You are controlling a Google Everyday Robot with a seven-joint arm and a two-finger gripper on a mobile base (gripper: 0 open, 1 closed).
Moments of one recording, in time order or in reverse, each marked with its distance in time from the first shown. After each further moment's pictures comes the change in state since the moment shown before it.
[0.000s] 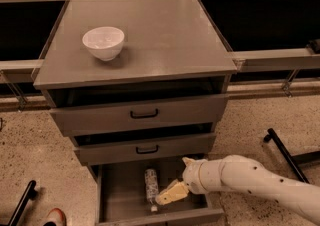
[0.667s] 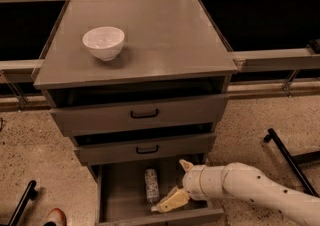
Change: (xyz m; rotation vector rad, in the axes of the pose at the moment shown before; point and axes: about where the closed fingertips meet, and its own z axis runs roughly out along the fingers) arm 0.005 0.009 0.004 -0.018 -0.069 -0.111
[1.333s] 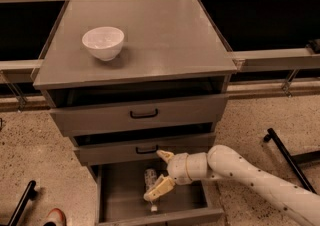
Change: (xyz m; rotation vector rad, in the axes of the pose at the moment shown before) arm -0.037 -0.006 0.061 -0.222 -0.173 -0.097
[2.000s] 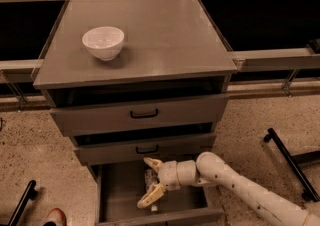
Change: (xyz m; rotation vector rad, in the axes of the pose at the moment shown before) arm 0.029 -0.001 0.067 -0.153 -0.155 -0.069
